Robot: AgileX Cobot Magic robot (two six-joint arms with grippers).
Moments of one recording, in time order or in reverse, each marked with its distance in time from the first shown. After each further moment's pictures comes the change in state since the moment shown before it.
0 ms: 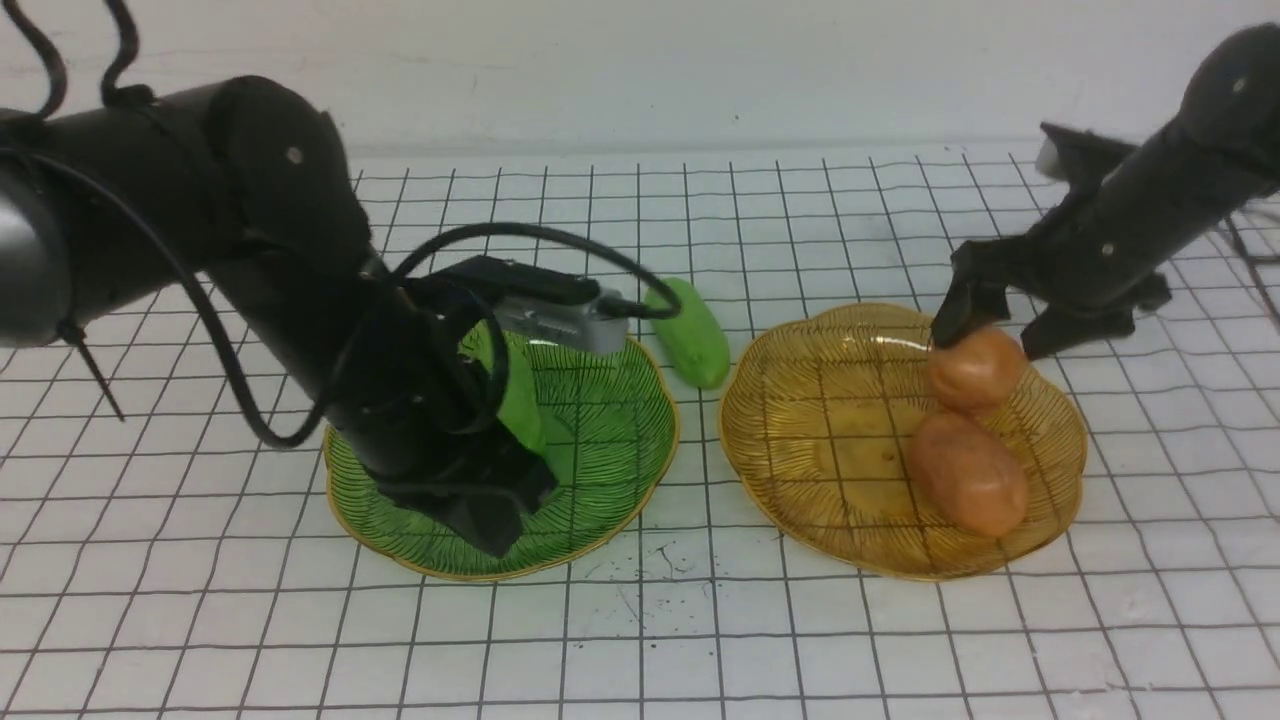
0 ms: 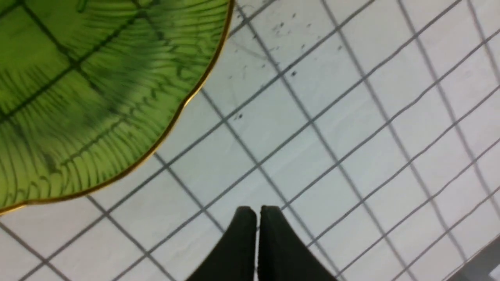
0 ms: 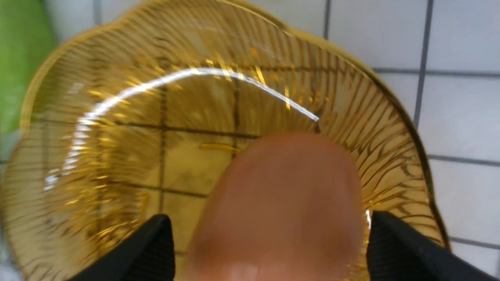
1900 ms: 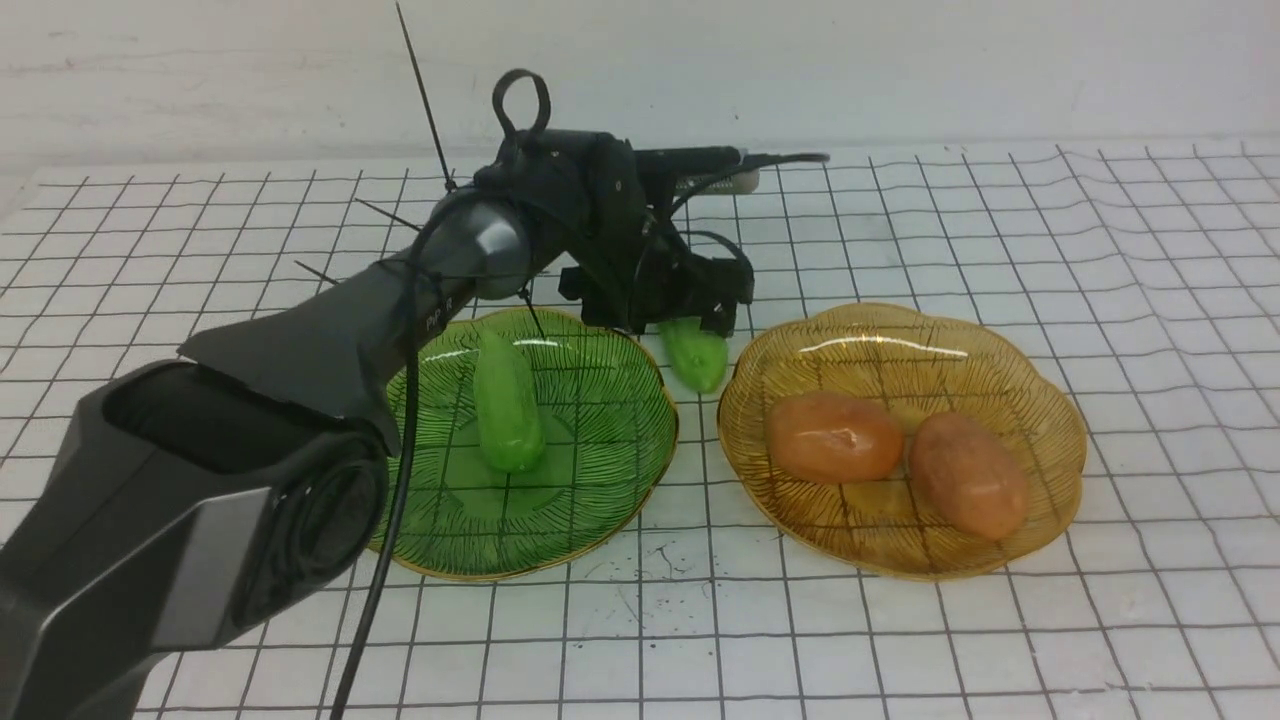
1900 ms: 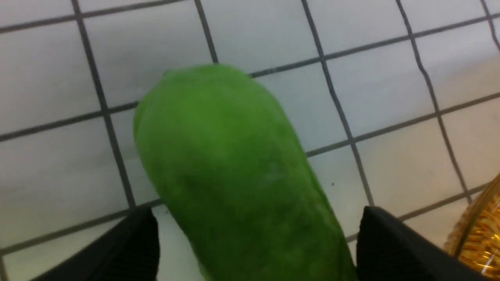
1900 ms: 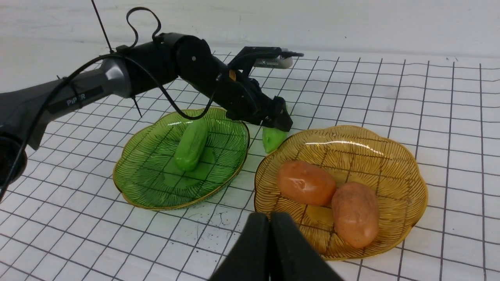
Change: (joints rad) right arm -0.001 -1.514 0.672 0.065 0.016 -0.008; left arm -0.051 0.849 -0.942 0.164 -0.366 -0.425
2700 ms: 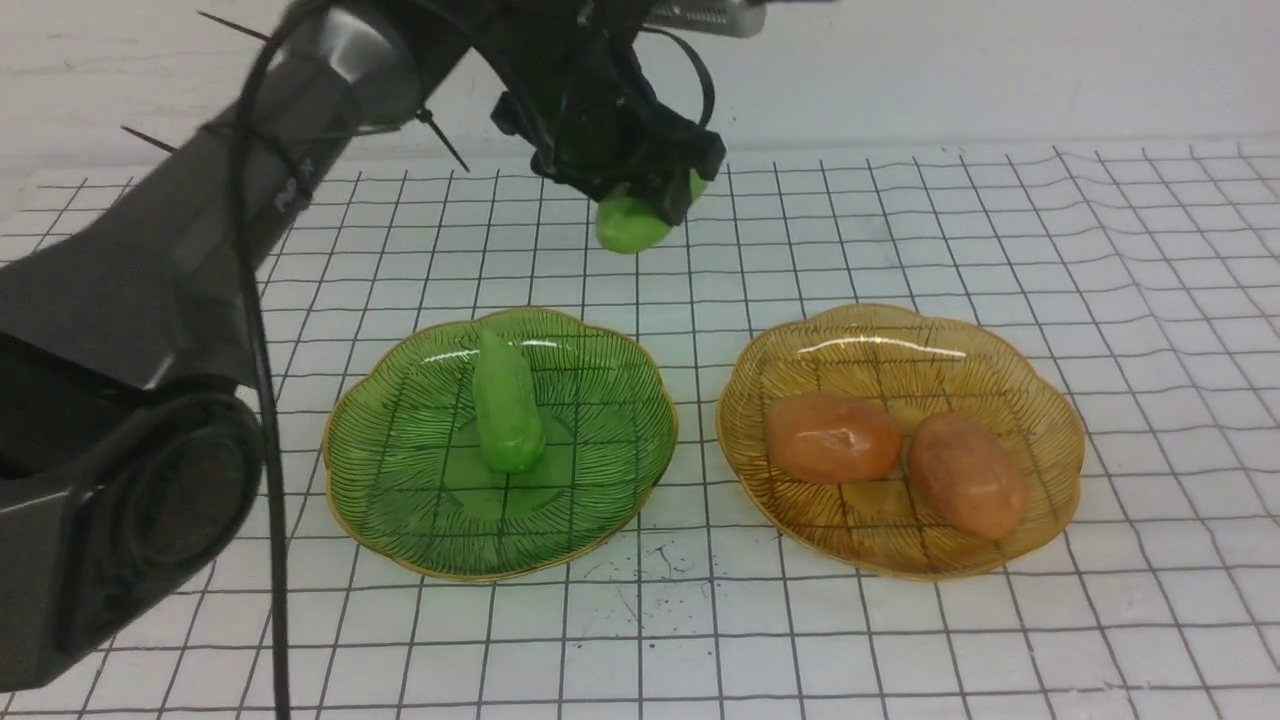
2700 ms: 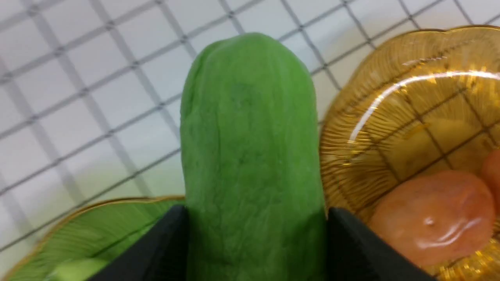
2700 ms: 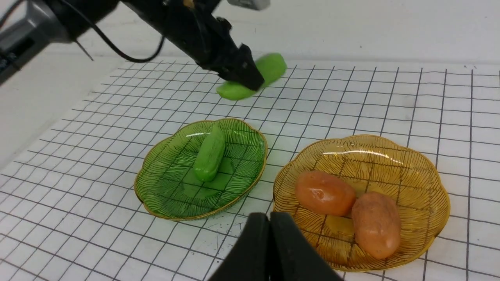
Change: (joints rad) right arm 0.000 0.000 0.000 0.058 -0.017 0.000; left arm 0.019 -0.271 -0.130 0.058 0.422 0.174
